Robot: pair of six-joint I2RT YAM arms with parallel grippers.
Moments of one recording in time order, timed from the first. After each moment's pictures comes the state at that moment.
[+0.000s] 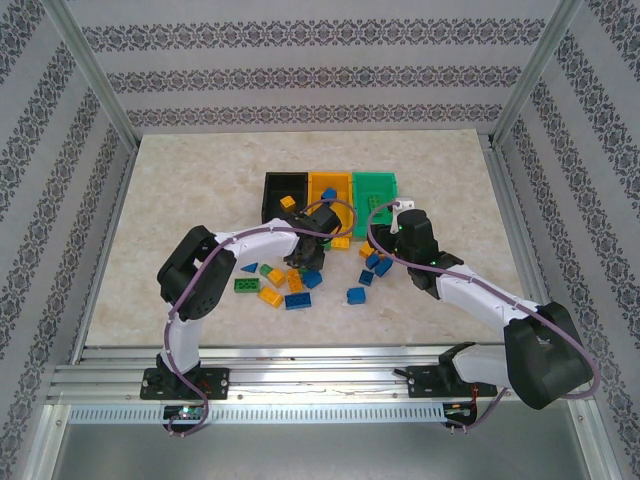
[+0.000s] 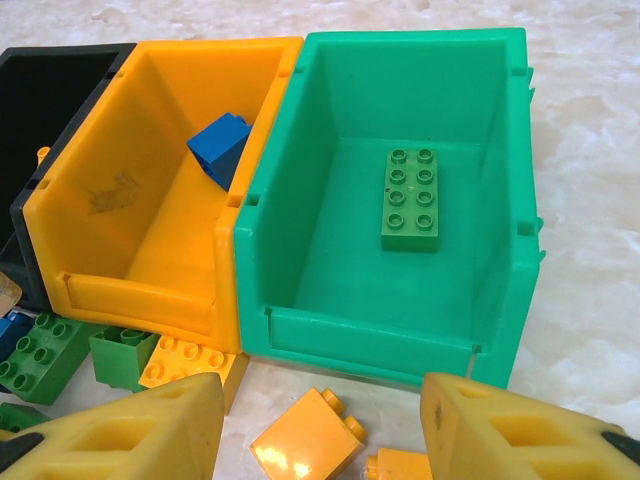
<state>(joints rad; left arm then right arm) -0.73 1.99 1.37 -0.73 -0.15 -0.58 0.42 1.25 0.60 0.08 0.07 0.29</state>
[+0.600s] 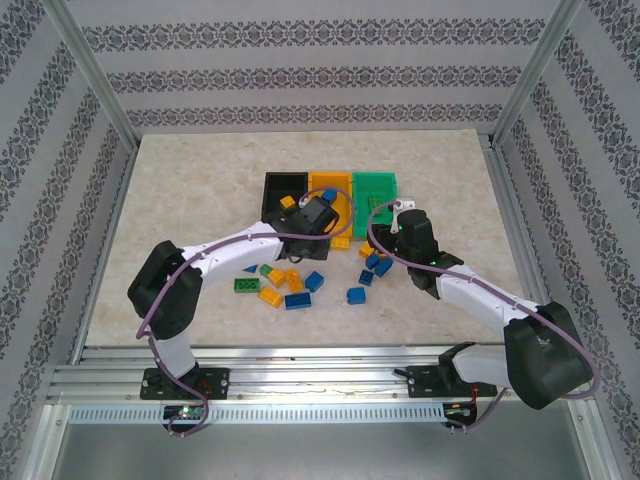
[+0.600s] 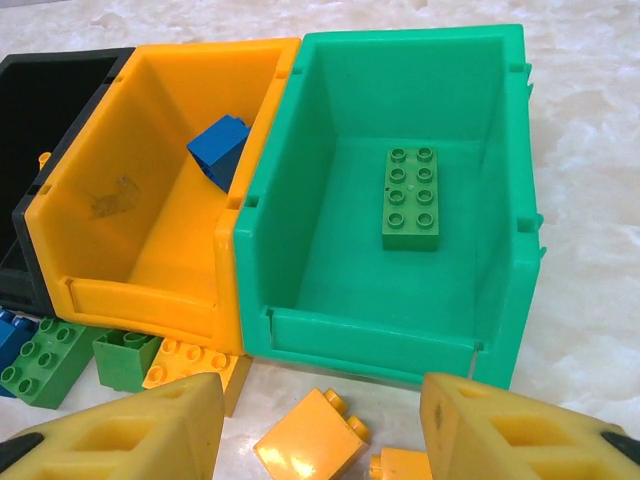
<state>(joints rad) -0.76 1.79 1.32 -0.60 -0.15 -0.56 0.42 1.25 0.60 0.09 0.07 0.31</state>
